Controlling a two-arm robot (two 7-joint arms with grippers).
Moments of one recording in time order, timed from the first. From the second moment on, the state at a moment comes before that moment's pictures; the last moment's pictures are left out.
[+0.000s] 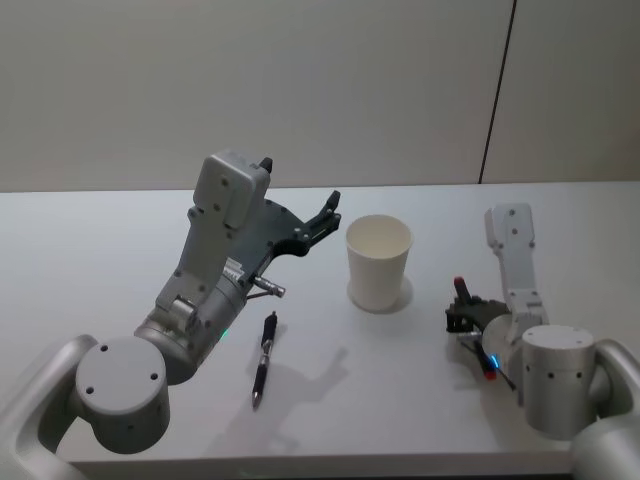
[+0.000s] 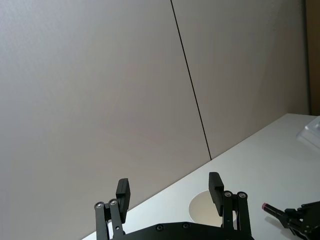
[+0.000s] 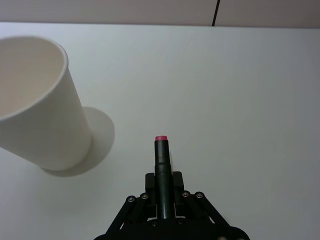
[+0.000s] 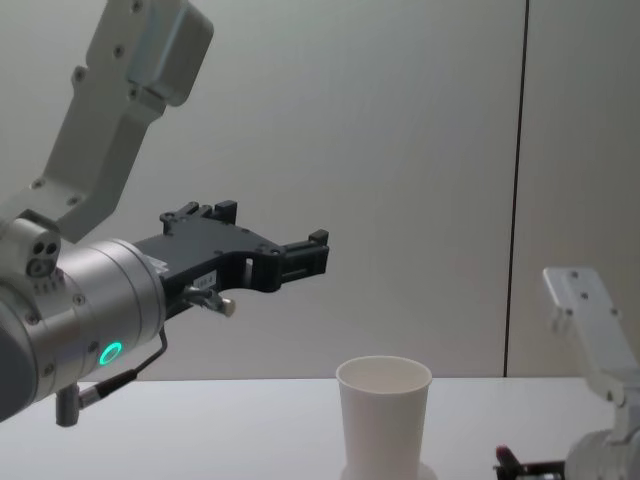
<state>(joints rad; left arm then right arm) -0.24 0.38 0.45 -1.63 -0.20 0.01 -0.01 0.34 0.01 -0.28 -1.17 0.18 0.49 -0.16</state>
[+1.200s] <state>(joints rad) -0.24 0.38 0.45 -1.63 -0.20 0.01 -0.01 0.28 0.04 -0.27 -1.34 0.11 0.07 -0.04</state>
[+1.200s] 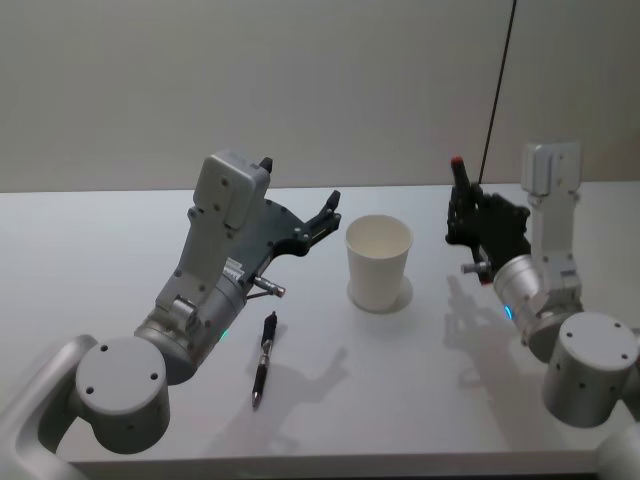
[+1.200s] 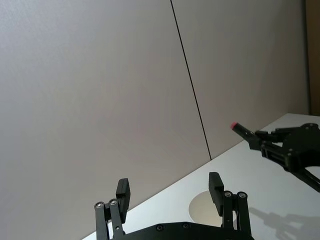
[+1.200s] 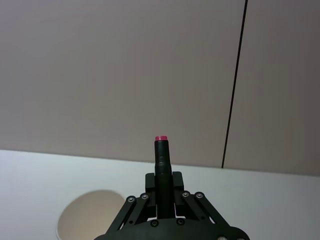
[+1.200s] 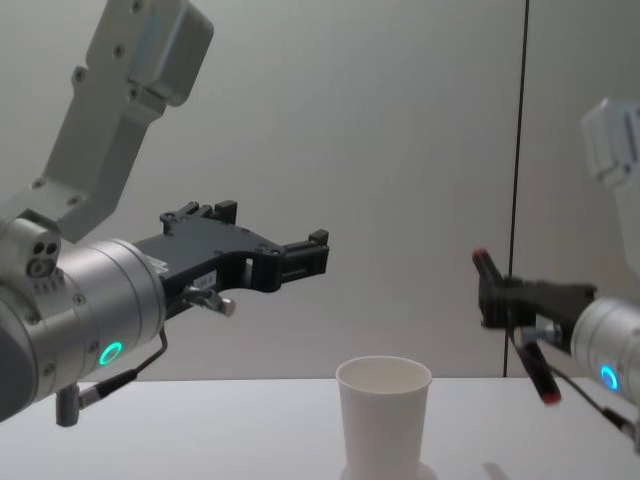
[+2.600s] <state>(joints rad) -0.24 0.38 0.45 -1.63 -0.20 0.01 -0.01 0.58 -0.04 -0.27 -0.90 -0.01 -0.44 0.18</state>
